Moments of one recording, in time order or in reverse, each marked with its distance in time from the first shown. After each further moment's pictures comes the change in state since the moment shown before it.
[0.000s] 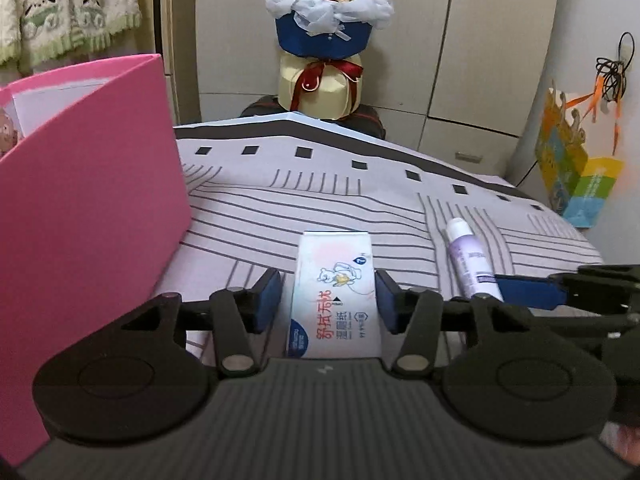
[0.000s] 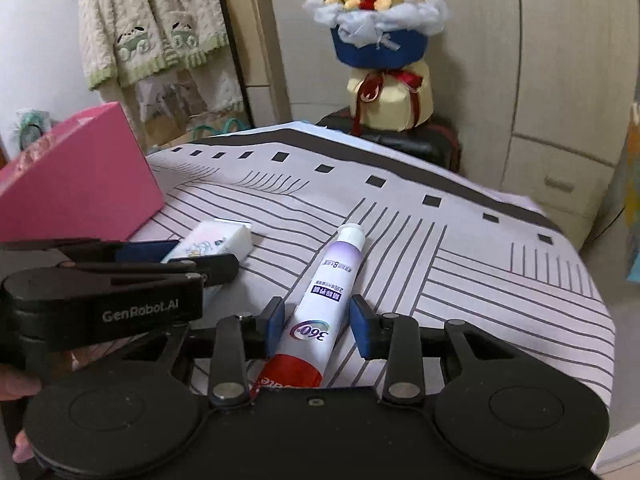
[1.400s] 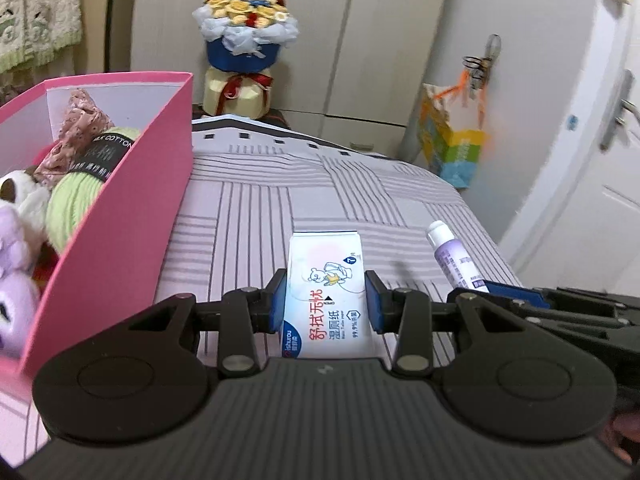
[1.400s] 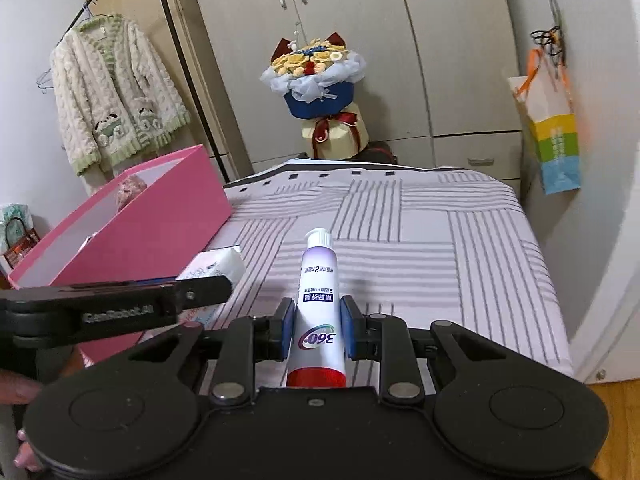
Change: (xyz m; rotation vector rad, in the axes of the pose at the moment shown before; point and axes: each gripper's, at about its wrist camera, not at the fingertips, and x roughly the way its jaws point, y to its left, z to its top) left arm -0.157 0.049 -0.067 0.108 -0.016 -0.326; right arm -0.158 0.109 -0.110 0.265 -0.193 -0.146
